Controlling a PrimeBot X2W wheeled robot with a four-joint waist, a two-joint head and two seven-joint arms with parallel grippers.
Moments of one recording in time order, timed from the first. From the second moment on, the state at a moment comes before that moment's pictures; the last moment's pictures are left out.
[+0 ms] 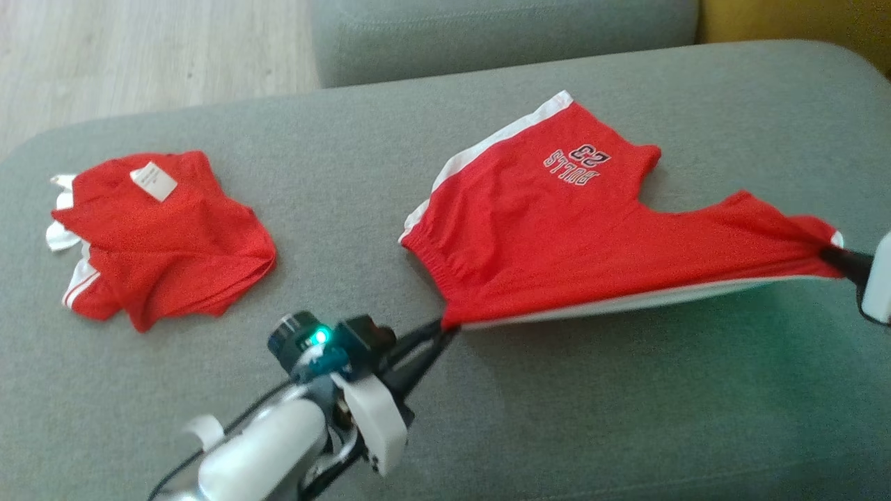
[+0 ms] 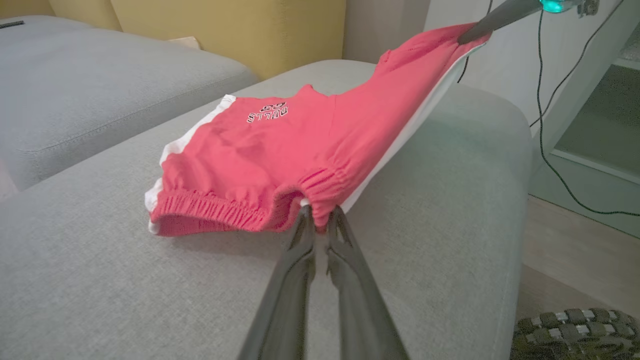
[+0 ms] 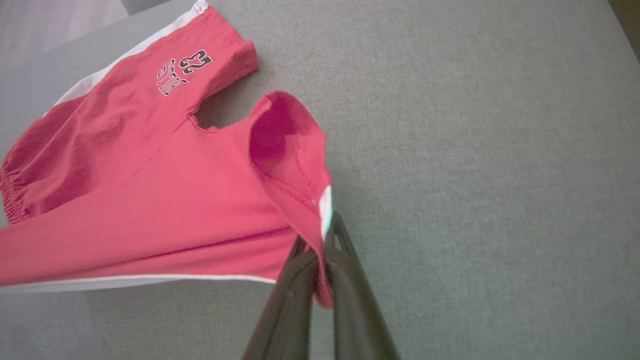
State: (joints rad) left arm -0.46 0.31 -1.03 0.40 -0.50 -0.10 -0.24; right arm -0.35 -0.52 0.00 0.32 0.67 0.13 0.95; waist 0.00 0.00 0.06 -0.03
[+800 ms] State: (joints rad) left arm -0.79 0.19 -0.99 0.55 -0.51 -0.12 -0.24; right arm -0.82 -0.38 -0.12 0.38 0.27 0.13 1.14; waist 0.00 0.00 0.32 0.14
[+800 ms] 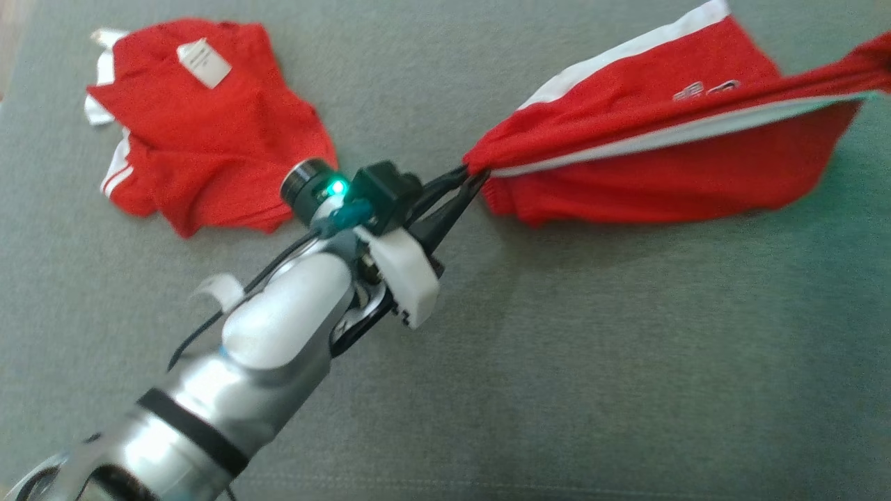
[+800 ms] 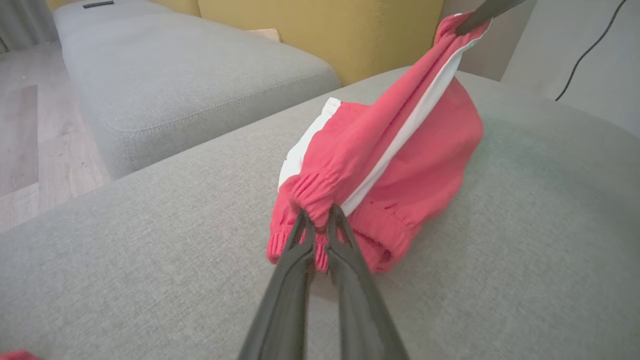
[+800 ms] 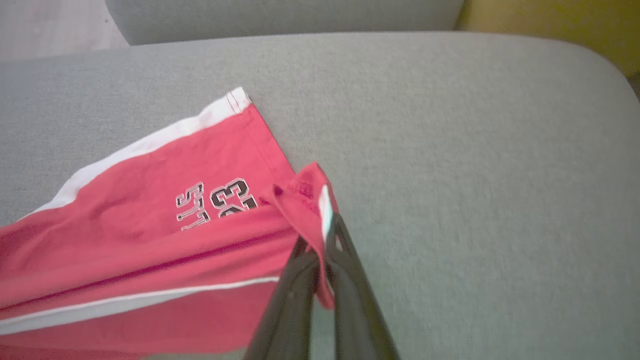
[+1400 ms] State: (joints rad) left arm -0.92 0.08 -1.02 0.68 -0.53 -0.13 -0.25; right arm -1.02 -0.37 -0.08 0.56 0.15 0.13 1.00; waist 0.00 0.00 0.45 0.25
